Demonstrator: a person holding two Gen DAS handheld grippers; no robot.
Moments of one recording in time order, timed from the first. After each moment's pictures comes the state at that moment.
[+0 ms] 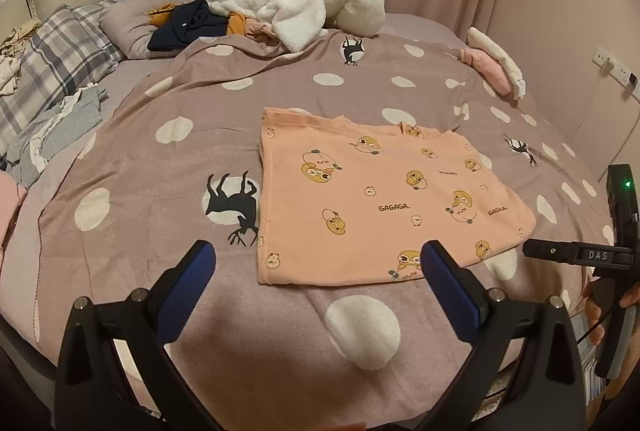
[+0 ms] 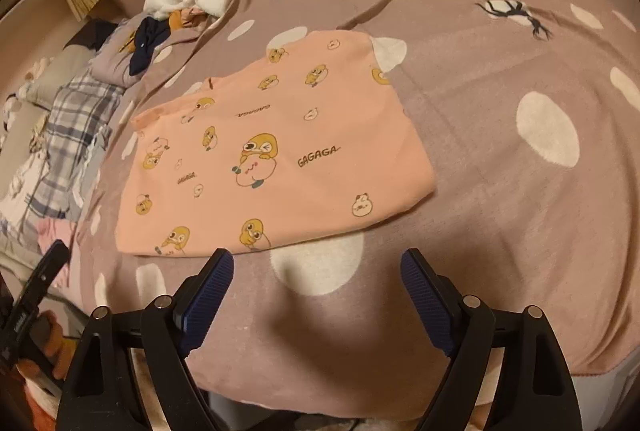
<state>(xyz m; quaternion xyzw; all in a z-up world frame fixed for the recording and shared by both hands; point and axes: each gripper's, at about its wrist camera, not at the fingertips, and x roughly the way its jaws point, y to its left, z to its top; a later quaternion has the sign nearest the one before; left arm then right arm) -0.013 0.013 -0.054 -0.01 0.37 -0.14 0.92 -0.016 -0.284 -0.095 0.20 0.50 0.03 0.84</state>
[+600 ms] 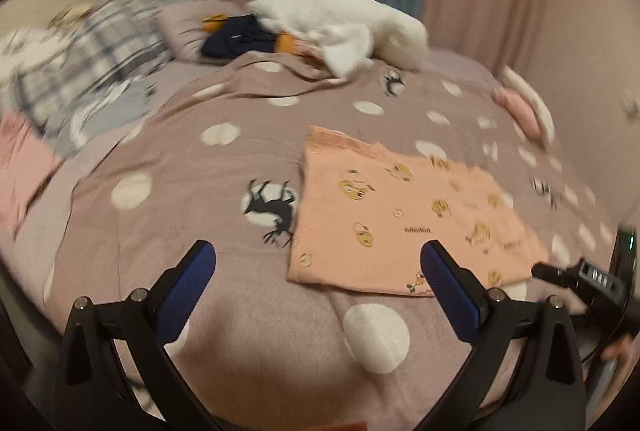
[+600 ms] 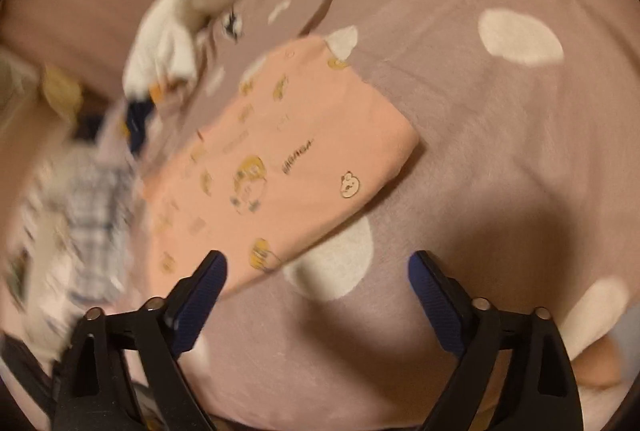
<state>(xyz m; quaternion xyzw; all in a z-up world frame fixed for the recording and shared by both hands) -0.046 0.035 -0.048 -0.08 0.32 -0.04 0.94 -0.050 -0.294 -0.117 0.40 0.42 -0.01 0.81</state>
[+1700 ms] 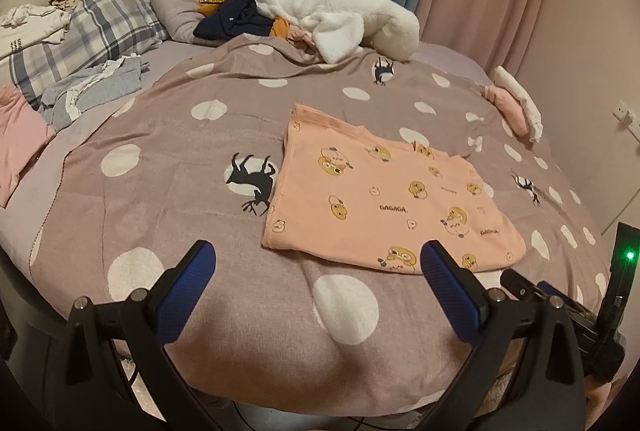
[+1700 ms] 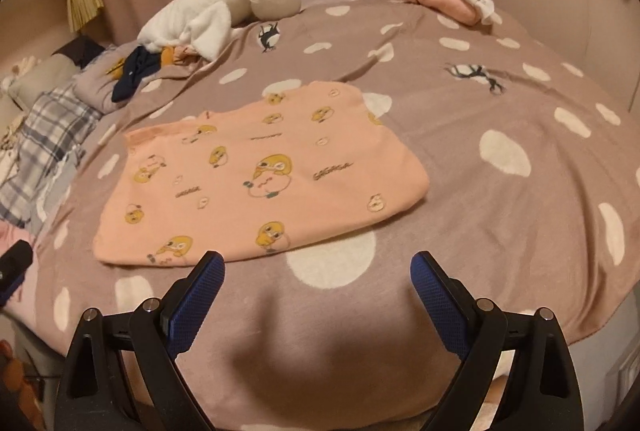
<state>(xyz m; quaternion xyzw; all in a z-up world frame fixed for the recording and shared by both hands) -0.061 0.017 -0.048 -0.09 0.34 -0.07 0.93 -0.063 -0.233 -0.075 0.14 0.40 -0.08 0.90</state>
